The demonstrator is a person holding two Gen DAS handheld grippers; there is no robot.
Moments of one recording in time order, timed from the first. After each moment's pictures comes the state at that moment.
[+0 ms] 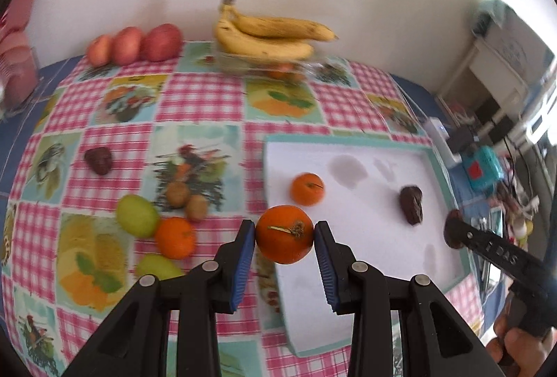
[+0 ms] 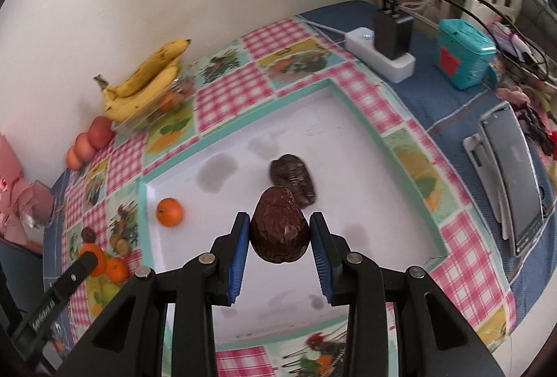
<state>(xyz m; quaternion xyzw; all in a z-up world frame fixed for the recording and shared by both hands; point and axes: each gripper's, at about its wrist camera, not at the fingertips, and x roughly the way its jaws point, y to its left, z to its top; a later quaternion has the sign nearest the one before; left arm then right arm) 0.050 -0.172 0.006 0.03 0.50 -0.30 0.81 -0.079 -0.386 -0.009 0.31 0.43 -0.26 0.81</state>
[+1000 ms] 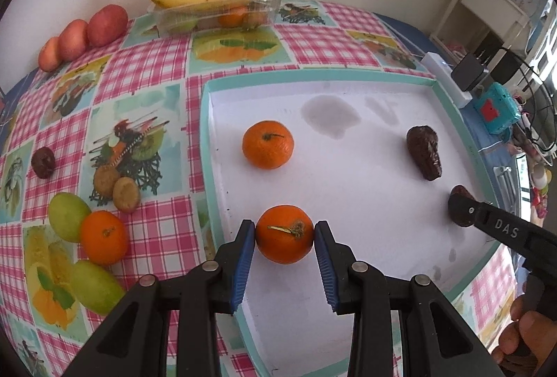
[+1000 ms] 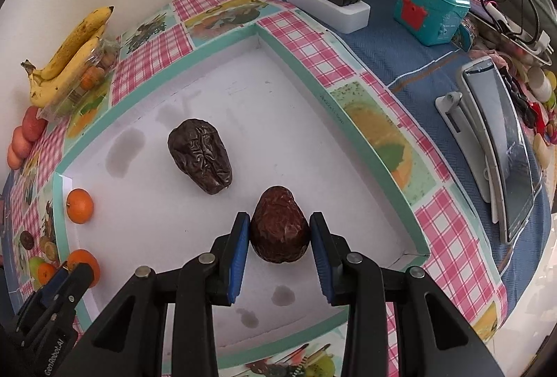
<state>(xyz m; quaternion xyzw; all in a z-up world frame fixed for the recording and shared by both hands) 0.040 -0.225 -0.053 0.11 0.54 -0.31 0.78 -0.084 -0.413 -0.067 0.29 0.50 -0.33 0.74</state>
